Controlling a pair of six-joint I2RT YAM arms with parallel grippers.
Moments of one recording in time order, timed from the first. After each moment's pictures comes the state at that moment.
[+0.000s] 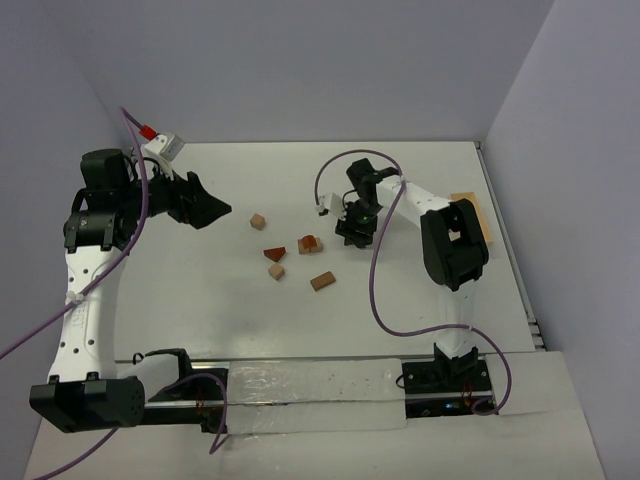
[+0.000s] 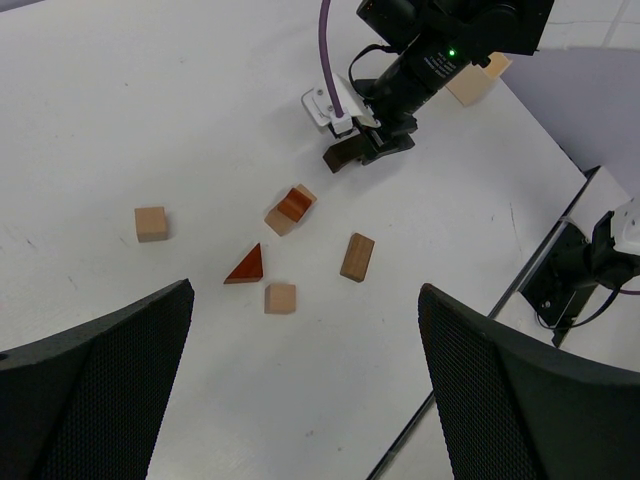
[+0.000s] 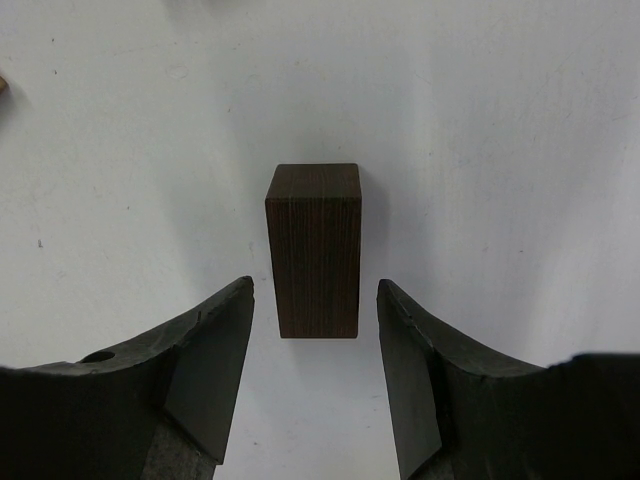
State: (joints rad) left arm 0.03 1.13 1.32 -0.71 0.86 0.05; right arm 0.40 2.04 1.54 -0.88 -0.27 -0.96
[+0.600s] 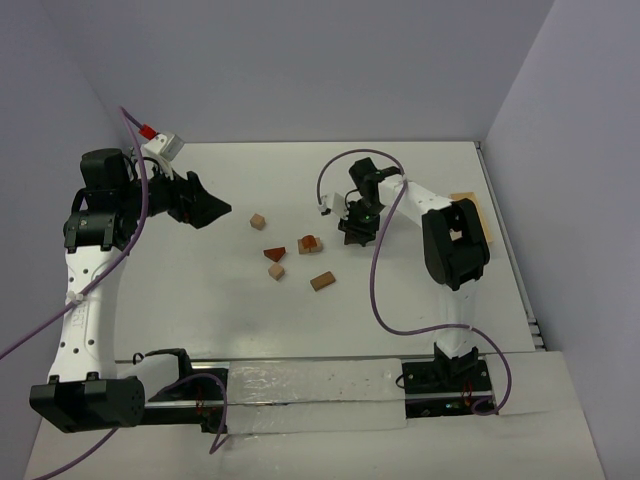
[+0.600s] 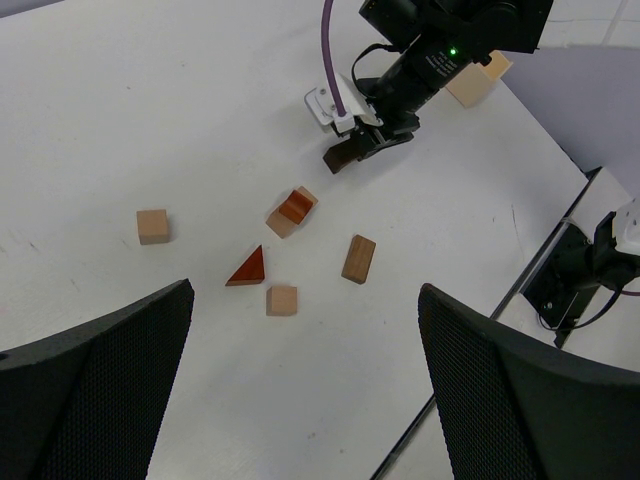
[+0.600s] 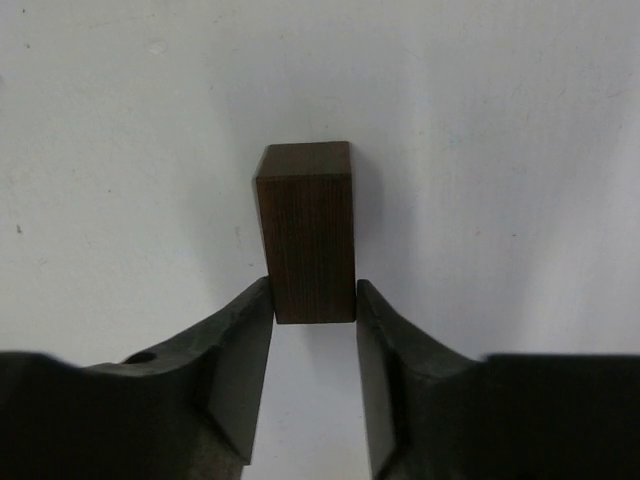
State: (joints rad) left arm 0.03 1.13 1.32 -0.70 0.86 0.05; right arm 0.39 2.04 1.54 -0.88 -0.26 -0.98
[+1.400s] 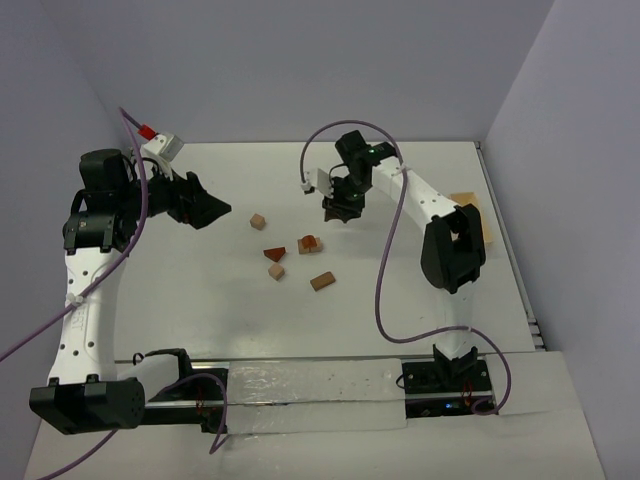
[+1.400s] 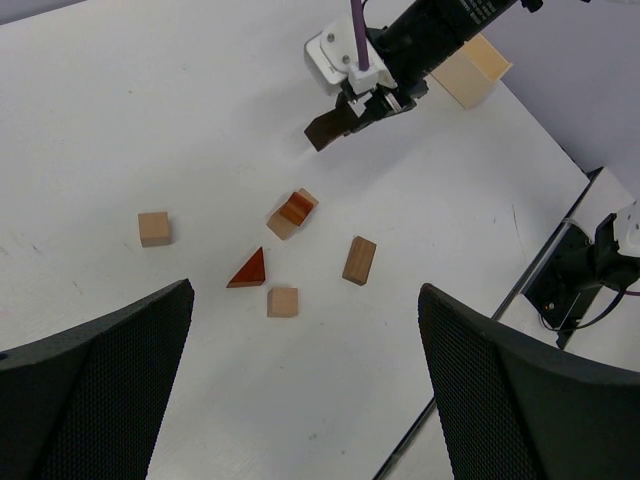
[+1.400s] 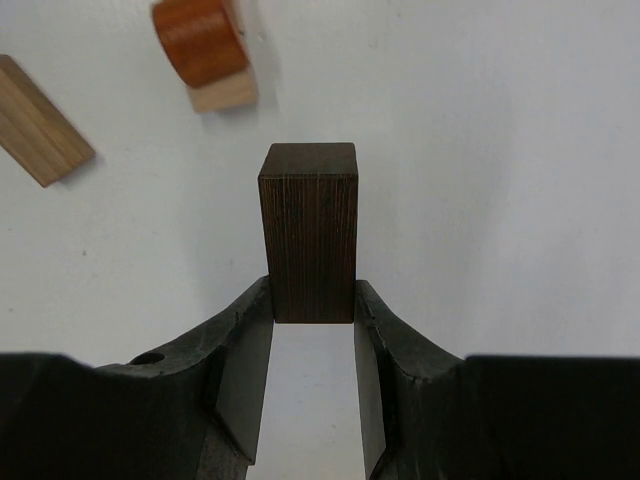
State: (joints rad) left arm 0.03 1.12 1.32 -0.70 0.86 0.05; right arm 0.46 2.03 1.84 -1.04 -0.31 -1.01
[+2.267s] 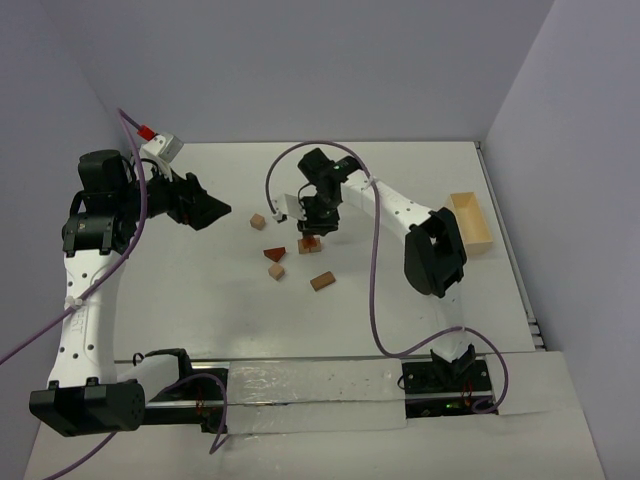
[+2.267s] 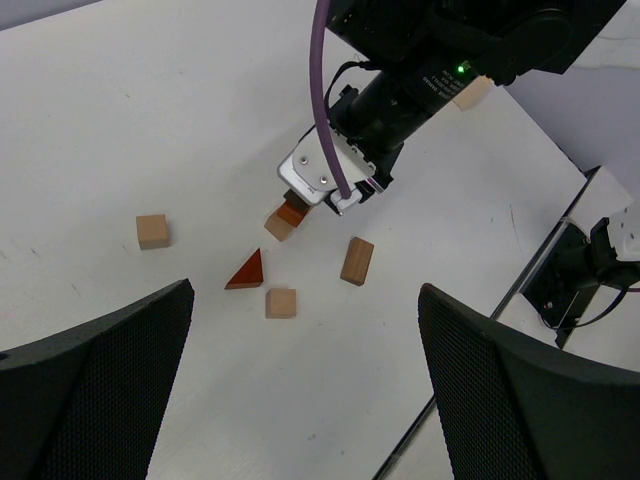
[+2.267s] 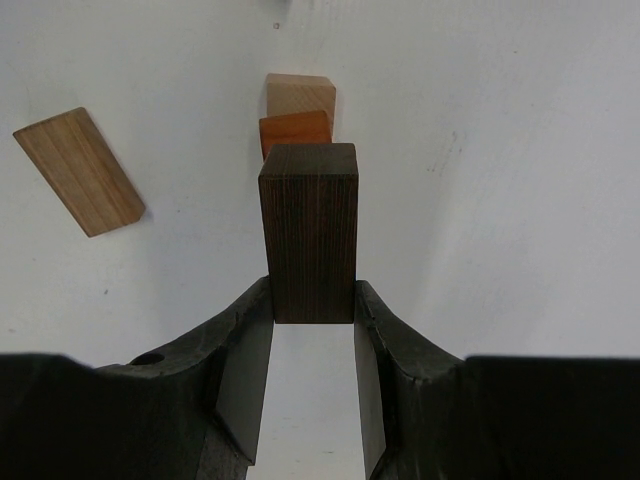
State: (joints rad) left arm 0.03 1.11 1.32 -0.70 0.87 0.05; right arm 0.65 2.08 1.88 -1.06 -0.24 -1.10
